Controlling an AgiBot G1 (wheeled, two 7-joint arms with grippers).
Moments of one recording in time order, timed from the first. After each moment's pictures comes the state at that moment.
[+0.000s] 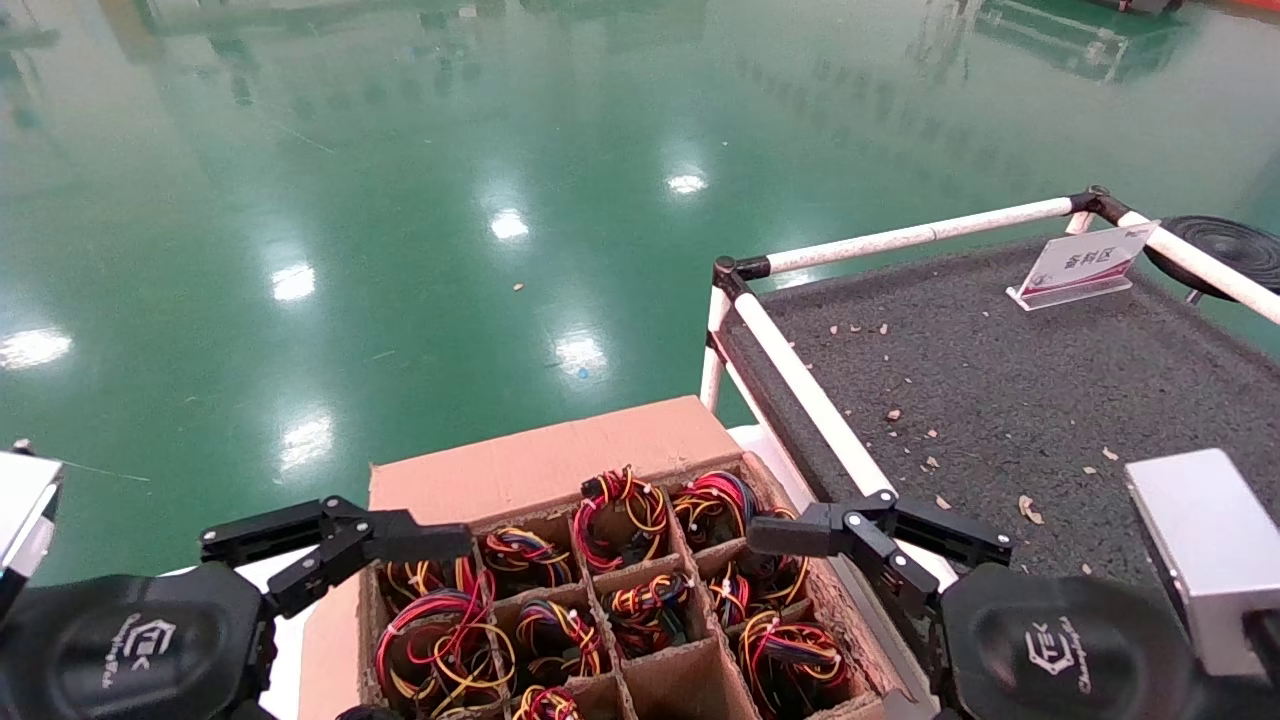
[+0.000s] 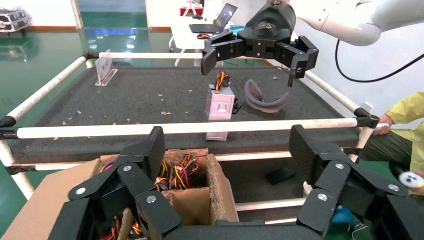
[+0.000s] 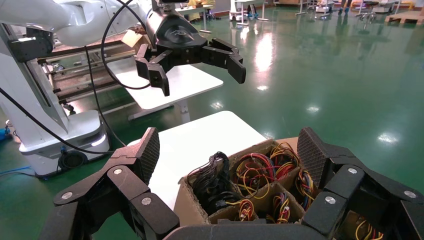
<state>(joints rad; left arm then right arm) -1.10 0.57 0.38 -1.26 0.66 1.45 -0.13 1.07 -0.61 -0.28 1.28 -0.73 -1.50 0.19</state>
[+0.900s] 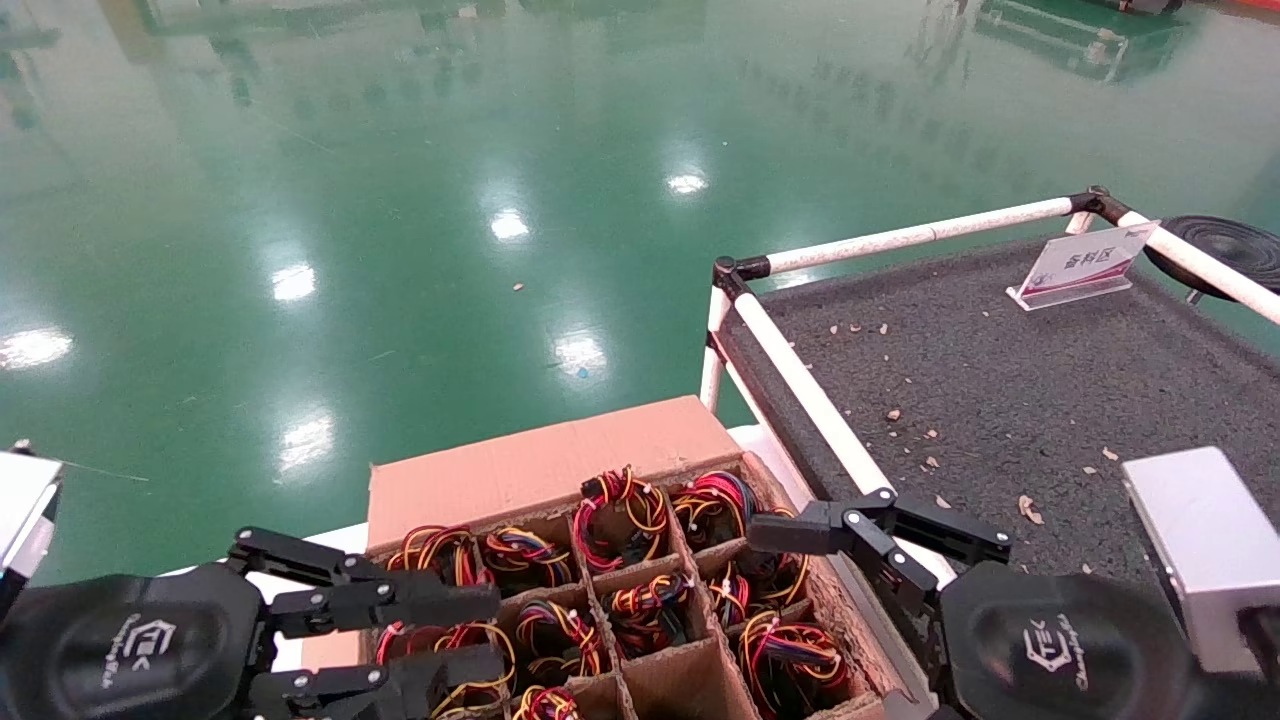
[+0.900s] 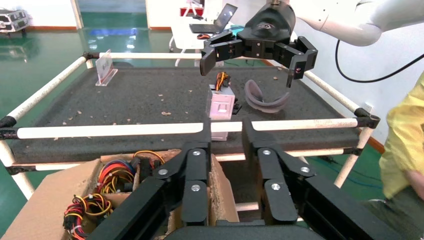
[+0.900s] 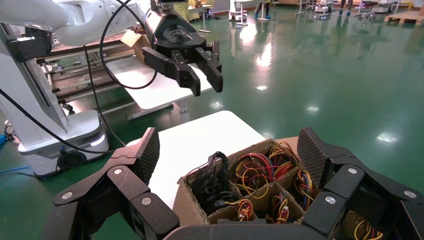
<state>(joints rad) -1.10 0.57 0.38 -1.26 0.66 1.45 -0.13 1.08 -0.61 -0.28 1.28 -0.73 -1.49 0.19</state>
